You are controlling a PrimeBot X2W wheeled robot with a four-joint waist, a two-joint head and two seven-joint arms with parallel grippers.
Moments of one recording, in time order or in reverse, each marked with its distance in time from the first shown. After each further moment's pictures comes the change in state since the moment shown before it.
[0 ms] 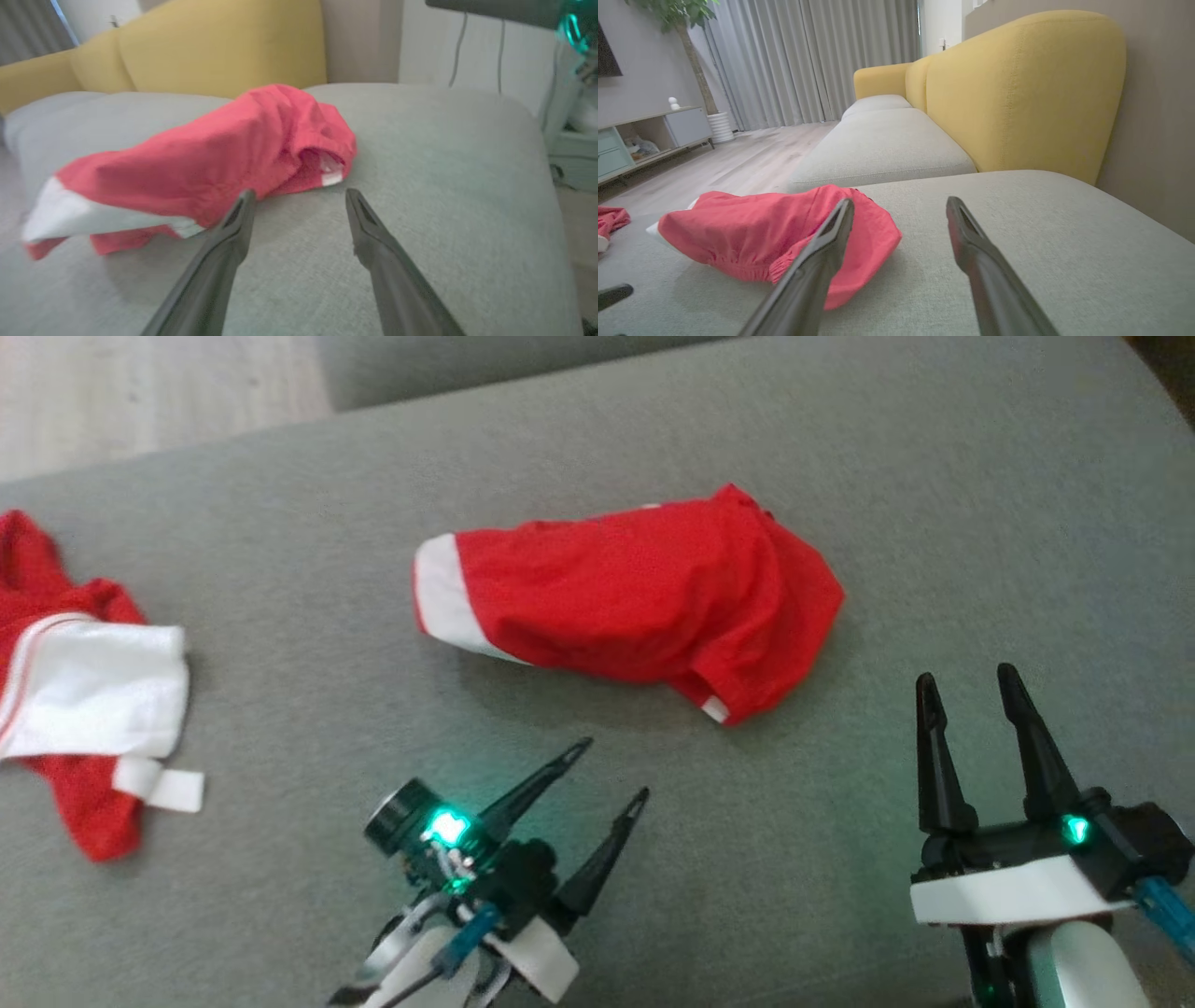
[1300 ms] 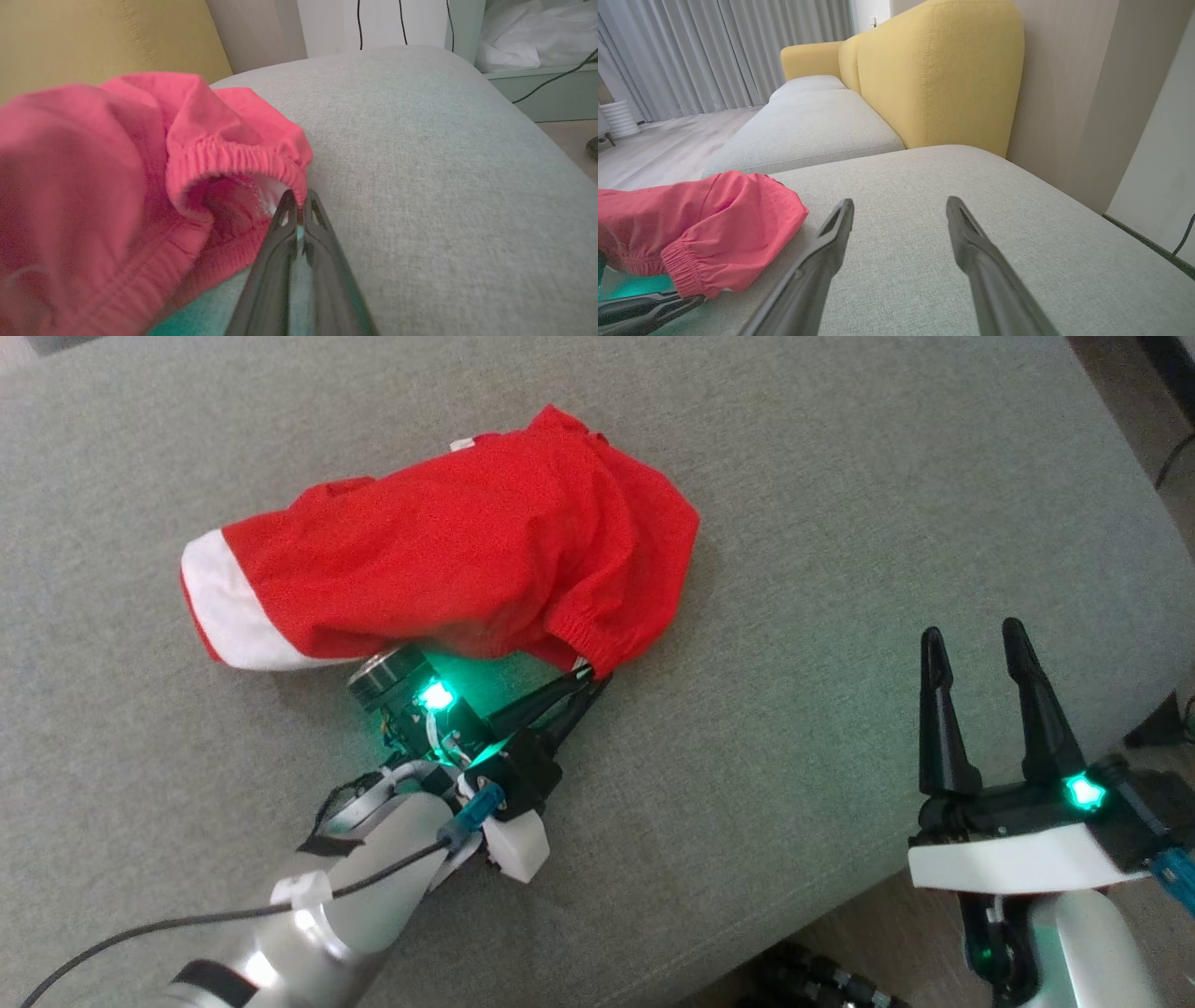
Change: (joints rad) left arm -0.368 0.086 -0.240 0.221 -0.040 0.036 -0.003; right arm -0.056 0.001 0.017 -0.032 0.063 0.000 0.000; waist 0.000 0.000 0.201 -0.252
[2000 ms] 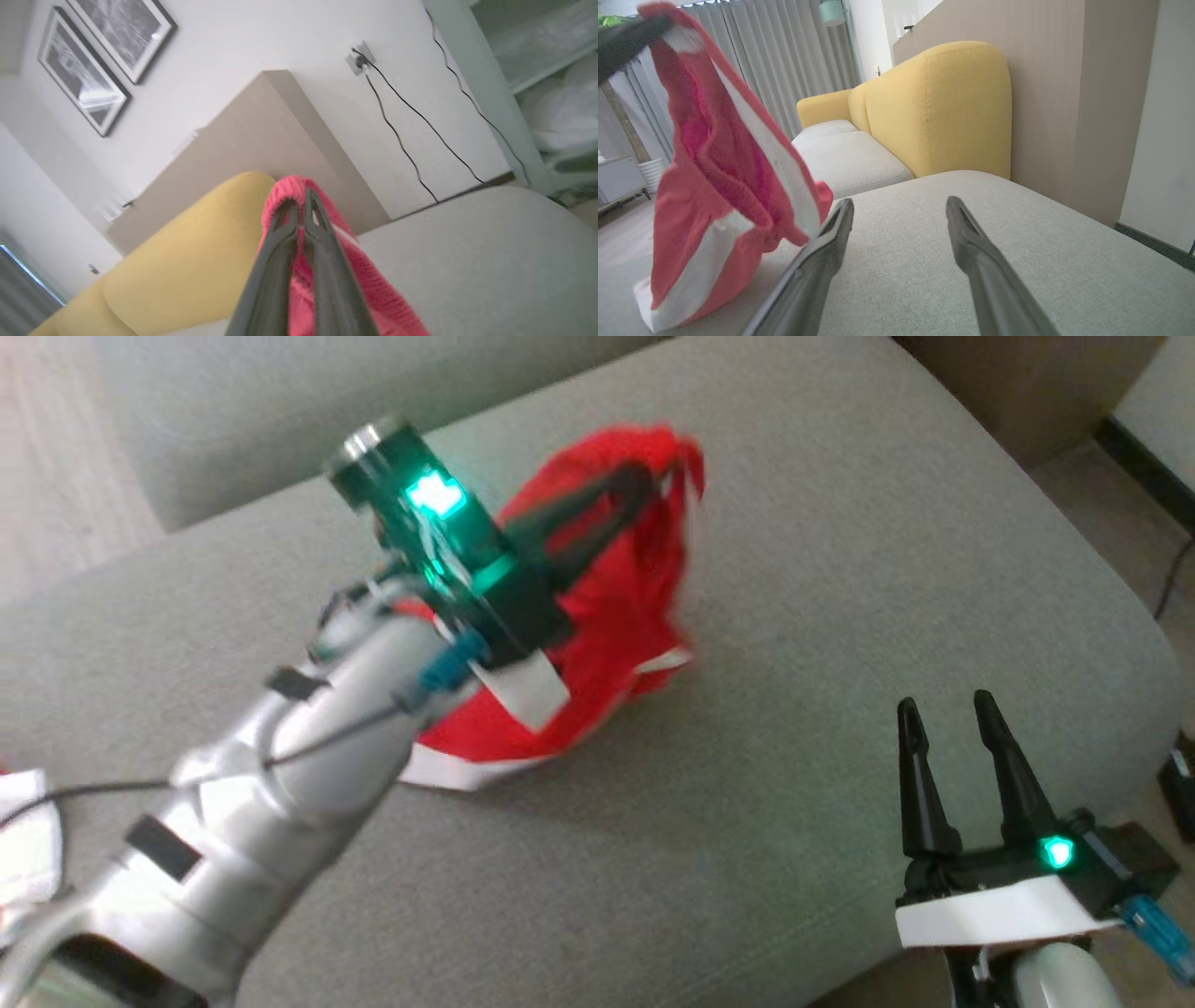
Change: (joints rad) left arm -0.257 0.041 0.013 -0.220 -0.102 -0.036 0.000; right arm 0.088 0.000 0.025 0.044 0.011 0.000 0.000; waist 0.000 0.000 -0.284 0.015
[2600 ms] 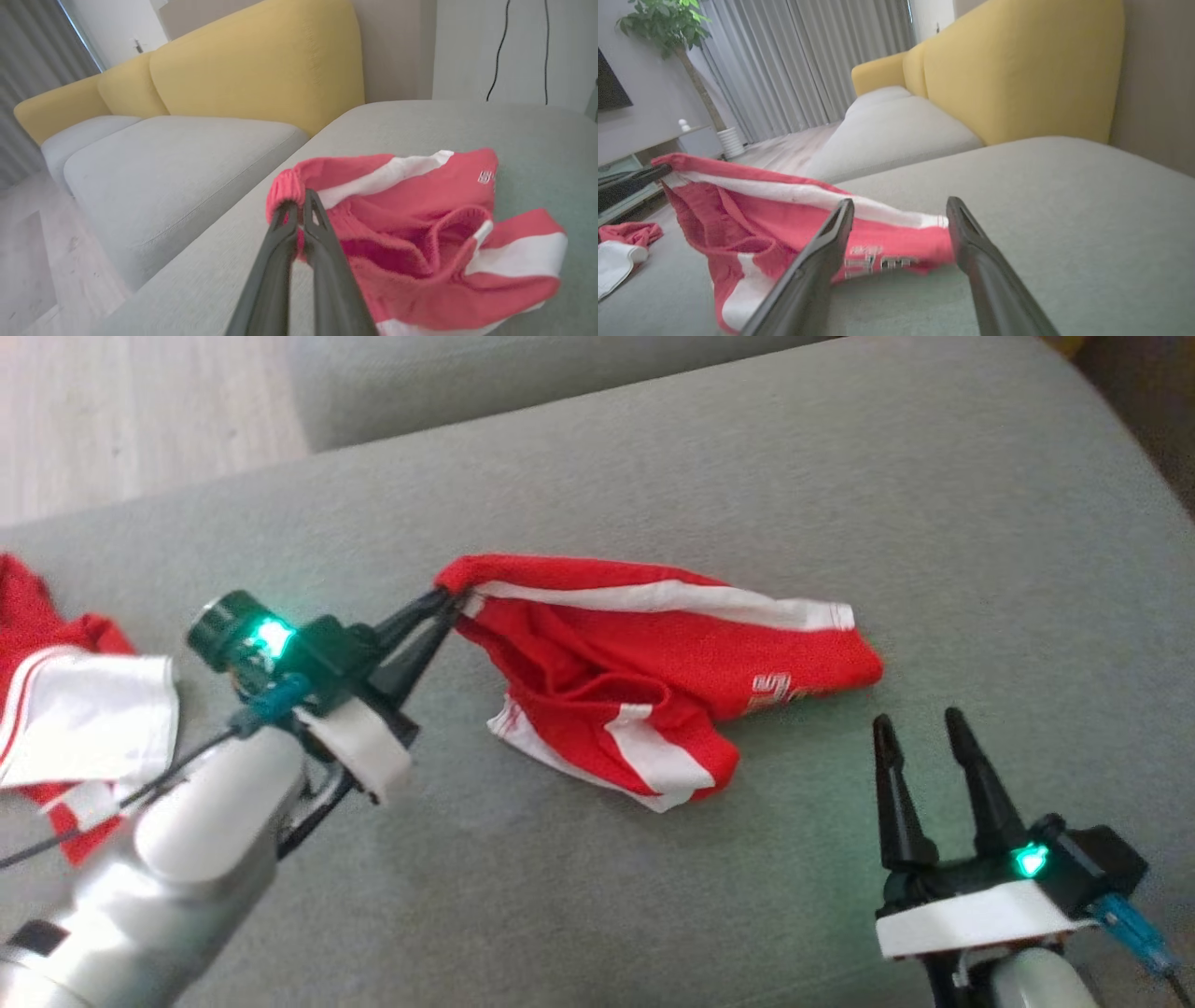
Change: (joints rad) left arm 0.157 0.199 -0.116 0.117 -0.423 -0.008 0.038; right arm -0.005 0.000 0.031 0.042 0.038 0.000 0.000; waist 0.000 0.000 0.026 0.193
